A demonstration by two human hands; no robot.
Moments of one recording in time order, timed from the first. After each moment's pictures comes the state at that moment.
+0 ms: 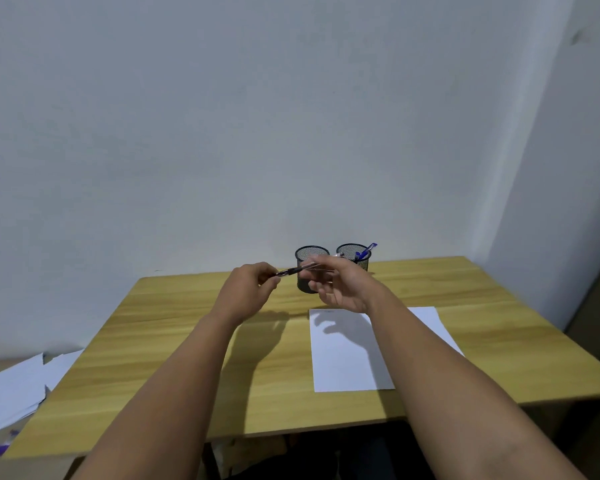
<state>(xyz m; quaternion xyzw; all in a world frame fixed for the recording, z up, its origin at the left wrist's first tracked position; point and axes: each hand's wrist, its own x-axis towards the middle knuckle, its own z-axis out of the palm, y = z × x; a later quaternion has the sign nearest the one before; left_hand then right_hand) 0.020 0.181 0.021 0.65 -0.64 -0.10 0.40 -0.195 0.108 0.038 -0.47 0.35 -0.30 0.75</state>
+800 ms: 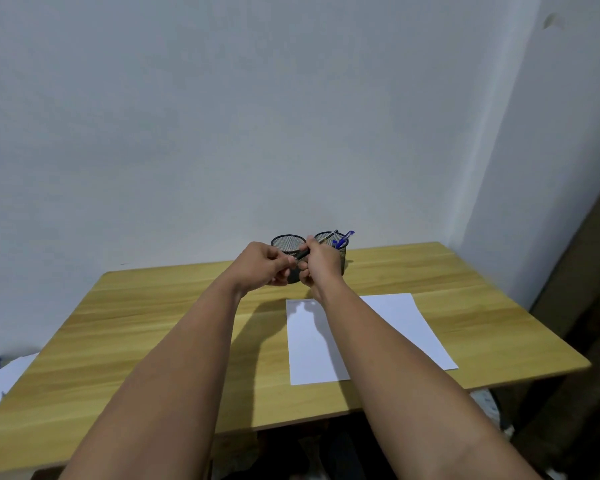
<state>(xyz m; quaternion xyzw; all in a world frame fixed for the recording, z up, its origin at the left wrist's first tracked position) -0.035 0.143 0.045 0.58 -0.59 -0.39 0.42 -0.167 0.087 0.018 -0.36 0.47 -0.52 0.61</state>
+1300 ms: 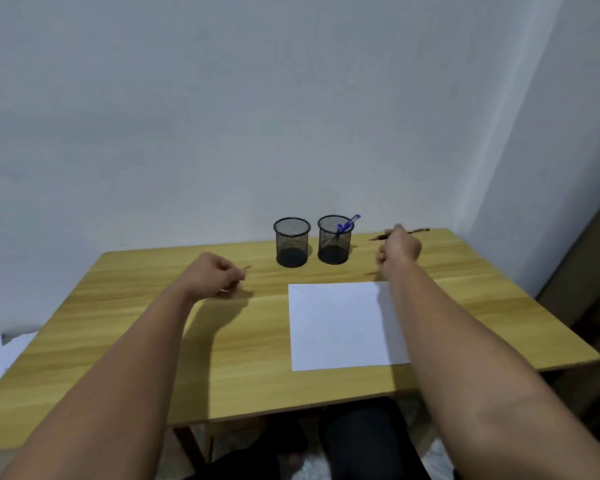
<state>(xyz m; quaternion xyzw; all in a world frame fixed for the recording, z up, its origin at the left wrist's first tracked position) 0.045 0.165 0.000 0.68 -0.51 -0.38 0.37 -0.276 0.035 0.008 -0.20 0.58 -0.61 0.50</state>
